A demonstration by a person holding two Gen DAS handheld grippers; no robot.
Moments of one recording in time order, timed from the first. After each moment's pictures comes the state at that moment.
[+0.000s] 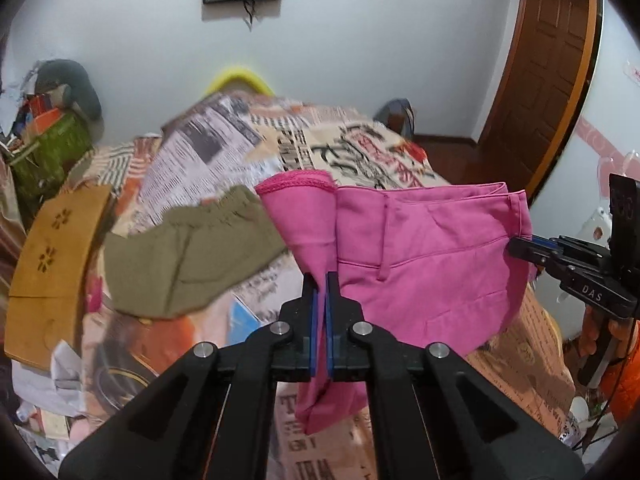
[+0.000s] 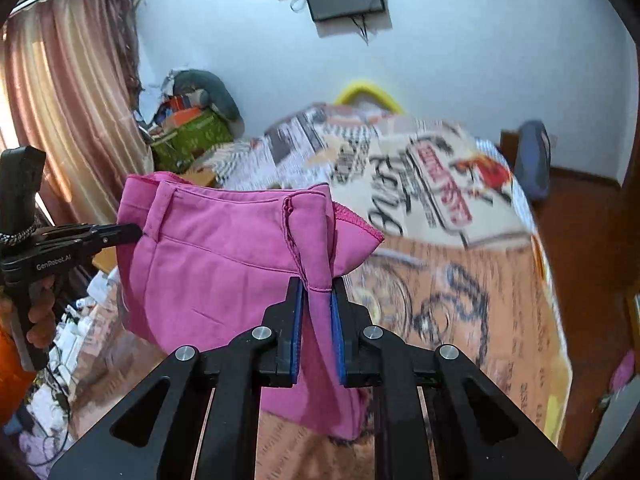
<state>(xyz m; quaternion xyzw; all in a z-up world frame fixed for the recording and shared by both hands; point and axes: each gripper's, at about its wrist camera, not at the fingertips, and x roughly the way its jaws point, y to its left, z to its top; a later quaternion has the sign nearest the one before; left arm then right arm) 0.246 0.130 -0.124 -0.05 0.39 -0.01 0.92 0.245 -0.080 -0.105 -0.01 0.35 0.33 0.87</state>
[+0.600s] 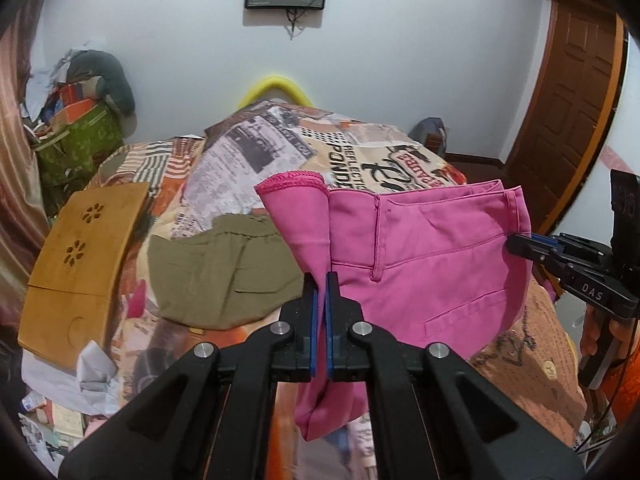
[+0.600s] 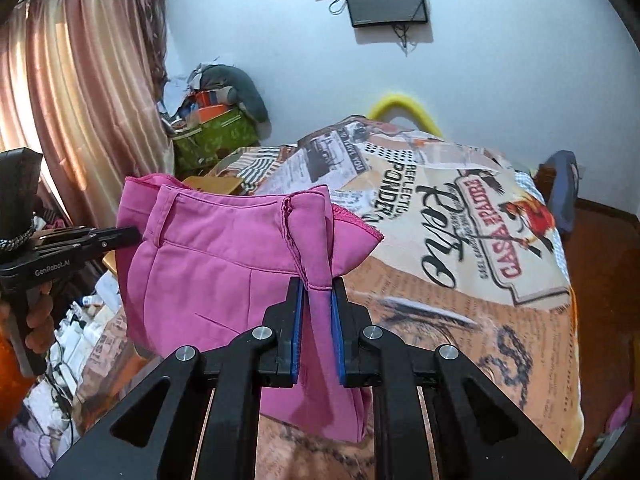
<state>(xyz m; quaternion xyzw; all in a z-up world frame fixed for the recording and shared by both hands) 0.246 0.195 -0.120 -0.06 0.37 0.04 0.92 0.270 -0.003 -0.100 -0.04 0.34 0.38 0.86</state>
